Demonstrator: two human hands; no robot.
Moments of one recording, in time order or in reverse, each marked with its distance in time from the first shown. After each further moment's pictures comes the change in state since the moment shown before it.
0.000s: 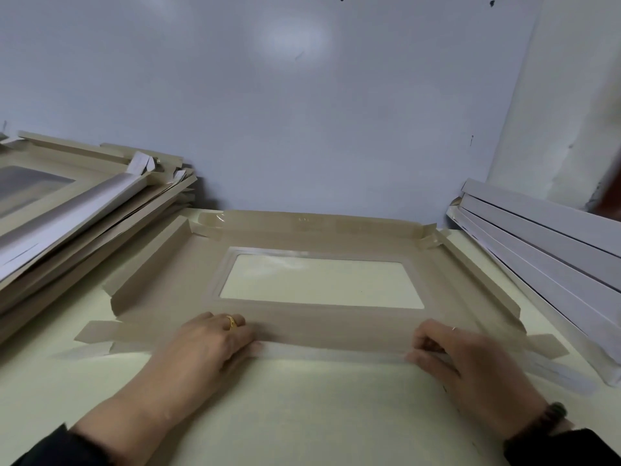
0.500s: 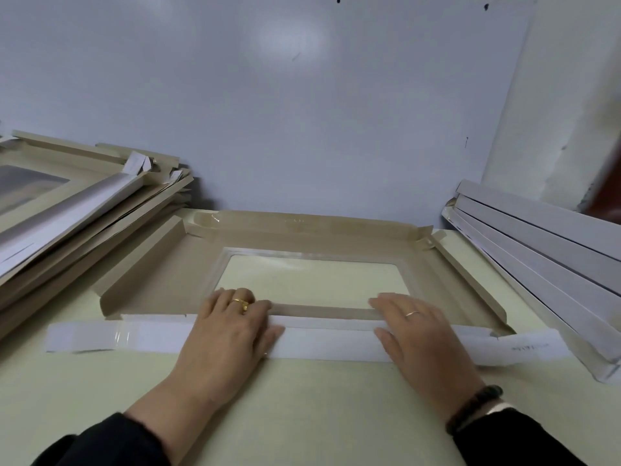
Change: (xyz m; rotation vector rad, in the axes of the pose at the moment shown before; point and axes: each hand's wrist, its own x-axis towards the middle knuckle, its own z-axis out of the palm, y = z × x) left_hand 0.021 0.023 0.013 0.008 -0.160 -0.344; right_hand 0.024 -0.020 0.028 -0.314 0.108 -0.085
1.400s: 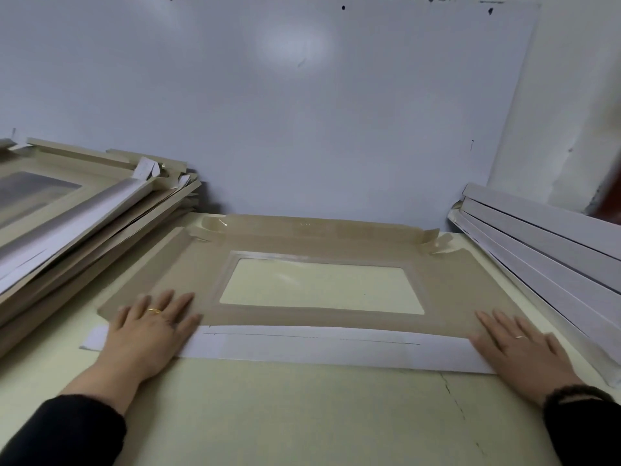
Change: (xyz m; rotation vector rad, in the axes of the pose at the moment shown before) left_hand -0.004 -0.109 0.017 0.042 -0.351 -0.535; right_hand -0.037 0.108 0.008 -0.072 -0.662 0.644
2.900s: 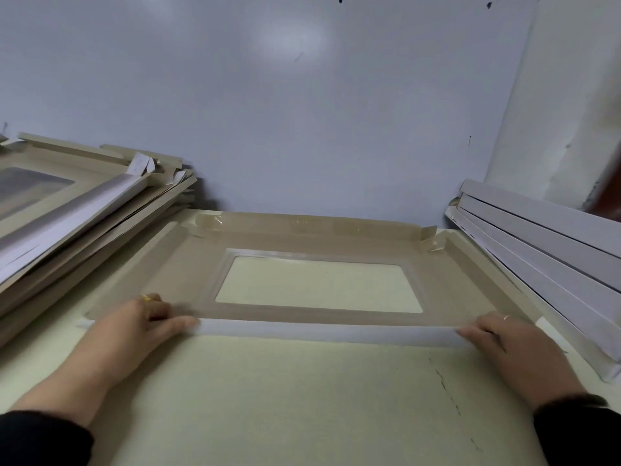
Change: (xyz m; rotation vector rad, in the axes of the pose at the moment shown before) left_hand -0.020 -0.011 -0.023 -0.425 0.204 0.311; right_hand -0.024 -0.014 -0.017 0.328 0.329 -0.239
